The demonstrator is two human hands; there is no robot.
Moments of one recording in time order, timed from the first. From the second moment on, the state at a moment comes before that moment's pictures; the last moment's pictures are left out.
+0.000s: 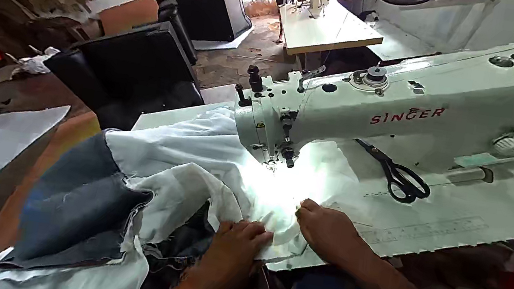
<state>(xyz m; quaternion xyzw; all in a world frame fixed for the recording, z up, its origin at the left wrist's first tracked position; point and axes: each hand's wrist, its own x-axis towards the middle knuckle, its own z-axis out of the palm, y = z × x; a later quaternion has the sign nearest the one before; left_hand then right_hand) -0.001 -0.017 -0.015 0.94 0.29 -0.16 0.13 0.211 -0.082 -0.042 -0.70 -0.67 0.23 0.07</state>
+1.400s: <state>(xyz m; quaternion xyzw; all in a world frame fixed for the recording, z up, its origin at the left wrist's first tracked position) -0.038 -0.017 -0.016 0.96 0.26 -0.06 0.14 0.206 -0.084 -0.078 -0.60 -0.75 0.16 0.23</state>
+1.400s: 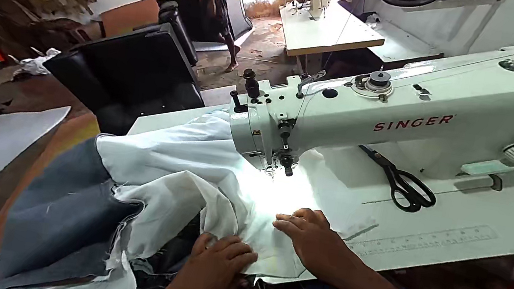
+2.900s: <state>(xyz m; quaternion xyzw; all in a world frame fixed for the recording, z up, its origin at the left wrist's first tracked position) -0.039 0.002 -0.049 0.97 0.23 0.02 0.00 0.087 -0.114 -0.028 -0.19 -0.95 0.26 0.04</state>
